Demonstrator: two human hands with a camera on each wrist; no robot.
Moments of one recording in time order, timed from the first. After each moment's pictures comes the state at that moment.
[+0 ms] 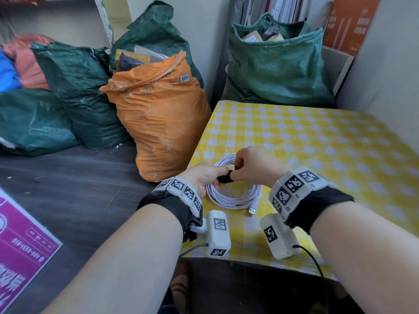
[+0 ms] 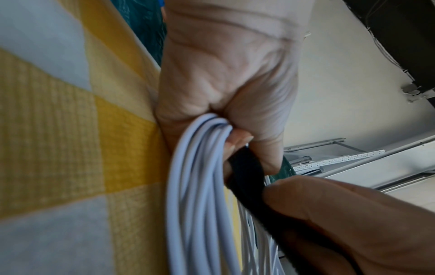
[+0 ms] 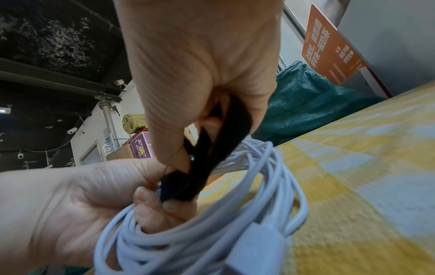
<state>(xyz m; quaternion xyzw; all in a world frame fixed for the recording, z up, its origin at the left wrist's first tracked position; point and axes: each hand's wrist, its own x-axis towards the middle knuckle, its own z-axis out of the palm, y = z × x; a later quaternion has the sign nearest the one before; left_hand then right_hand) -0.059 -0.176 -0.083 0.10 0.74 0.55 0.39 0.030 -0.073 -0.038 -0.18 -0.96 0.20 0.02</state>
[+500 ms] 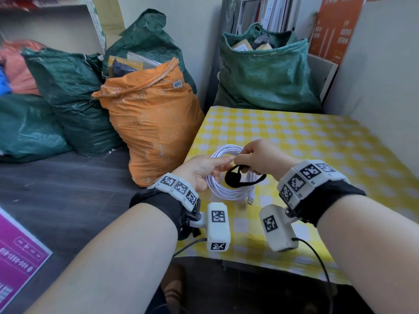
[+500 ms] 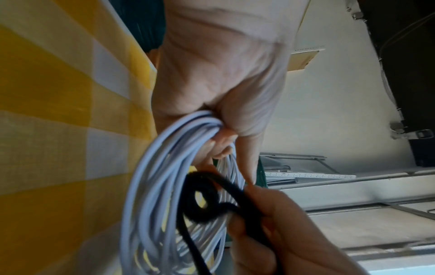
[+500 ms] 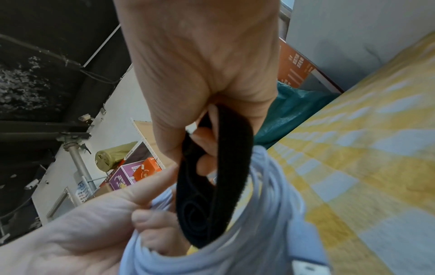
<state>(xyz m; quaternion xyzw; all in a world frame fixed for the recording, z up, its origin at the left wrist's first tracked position) -0.046 -0.165 -0.052 0.09 0.62 0.65 0.43 0.046 -0.044 -0.020 -0.24 -0.89 0.38 0.05</state>
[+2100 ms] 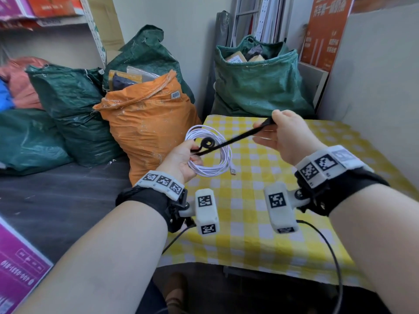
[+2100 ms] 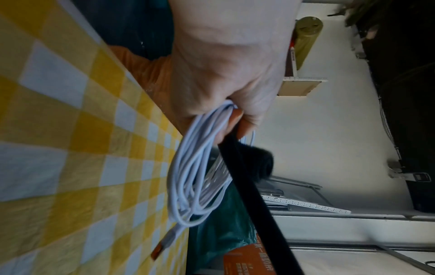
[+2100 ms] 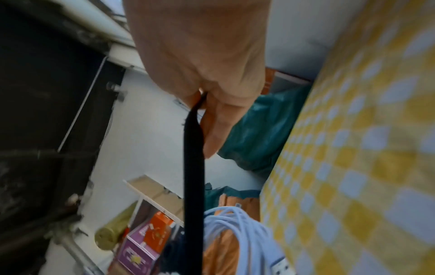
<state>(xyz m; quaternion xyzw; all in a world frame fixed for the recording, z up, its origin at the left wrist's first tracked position) -0.067 -0.168 -0.020 -0.03 0.48 0.81 0.34 0.066 -0.028 0.034 -0.24 -0.58 0.71 0.30</state>
